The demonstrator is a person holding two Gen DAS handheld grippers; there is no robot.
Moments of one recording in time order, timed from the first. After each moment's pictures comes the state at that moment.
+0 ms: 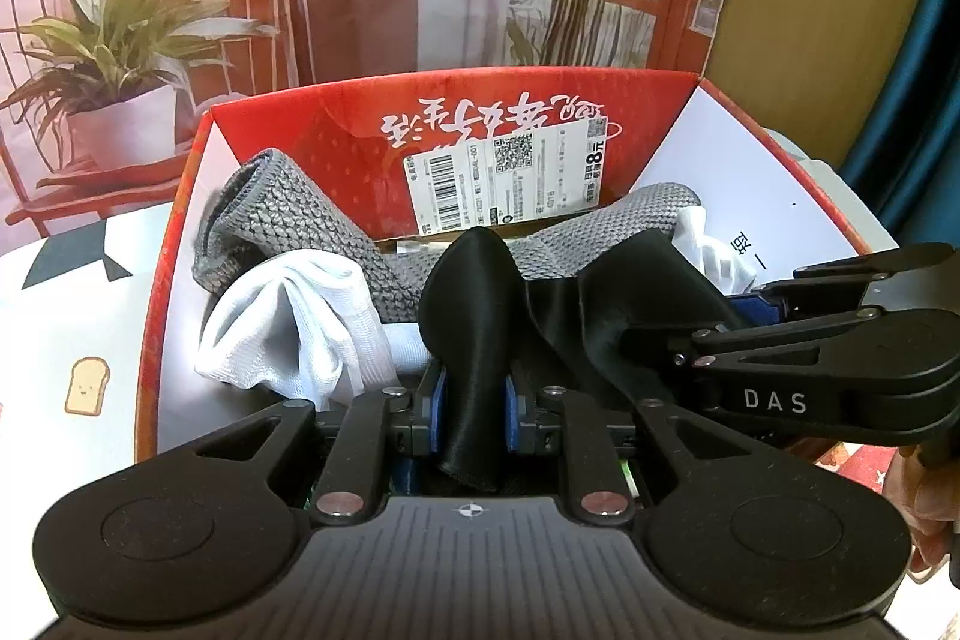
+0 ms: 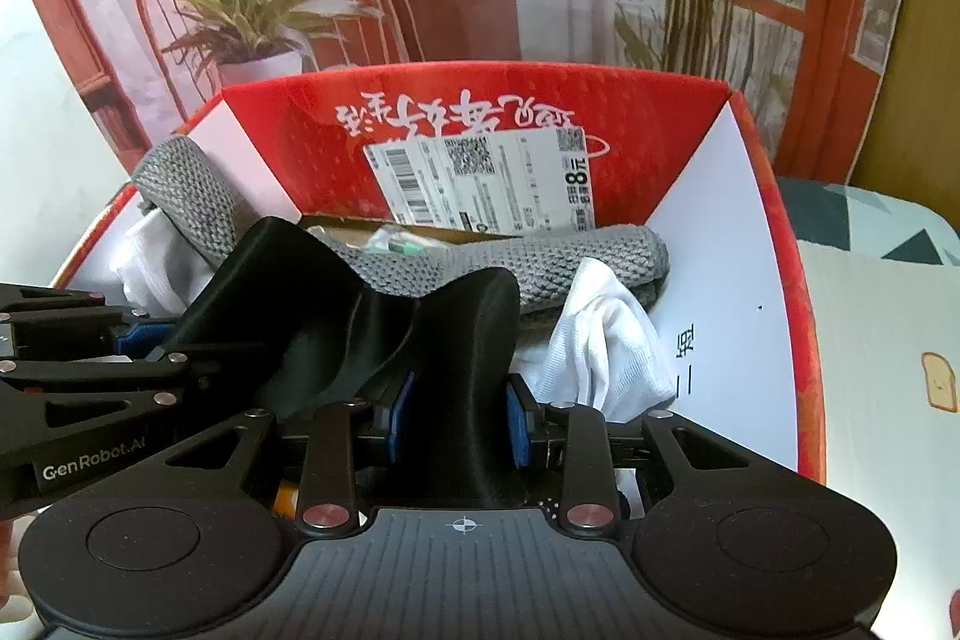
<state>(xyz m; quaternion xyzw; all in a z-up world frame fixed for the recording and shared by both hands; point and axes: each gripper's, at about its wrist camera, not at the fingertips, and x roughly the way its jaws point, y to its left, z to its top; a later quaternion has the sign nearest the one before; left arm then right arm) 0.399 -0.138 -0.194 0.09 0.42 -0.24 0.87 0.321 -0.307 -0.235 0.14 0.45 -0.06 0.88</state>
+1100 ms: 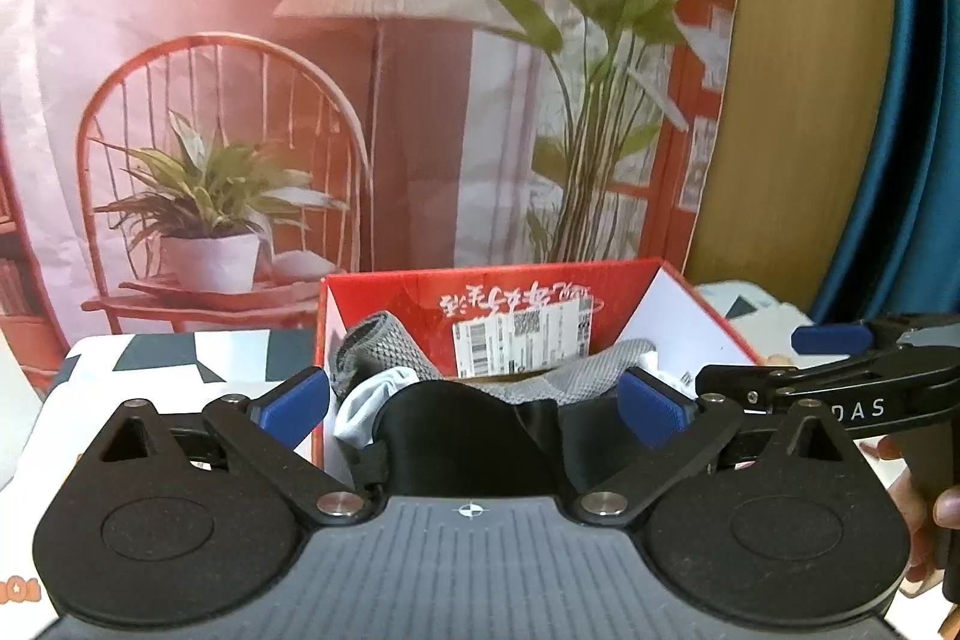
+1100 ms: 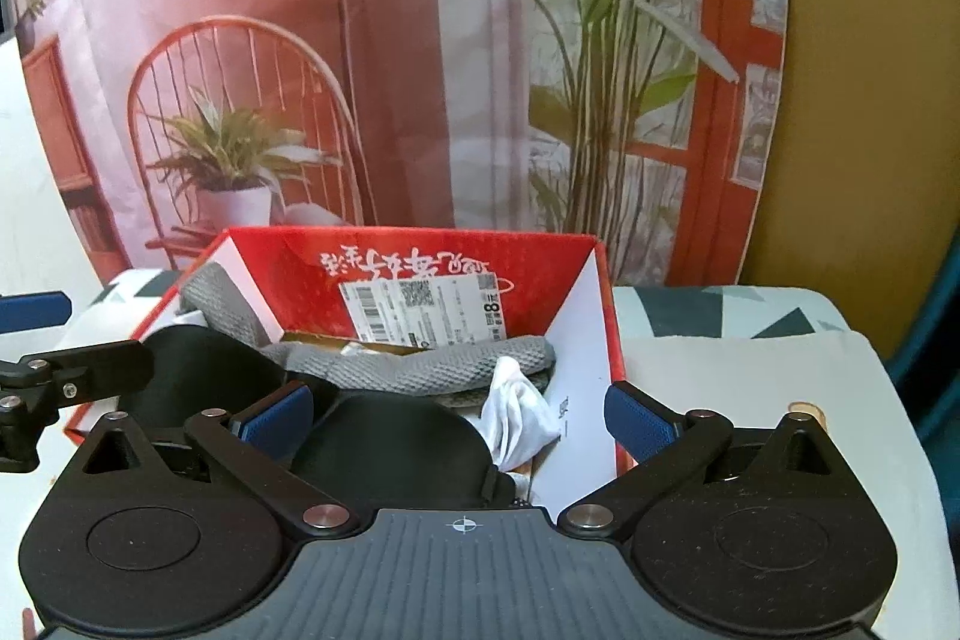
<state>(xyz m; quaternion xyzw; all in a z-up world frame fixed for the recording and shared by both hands) 0.322 -0.088 -0.112 0.03 0.26 -0.22 0.94 0.245 -0.302 -0.154 0.12 0.33 -0.13 0.93</state>
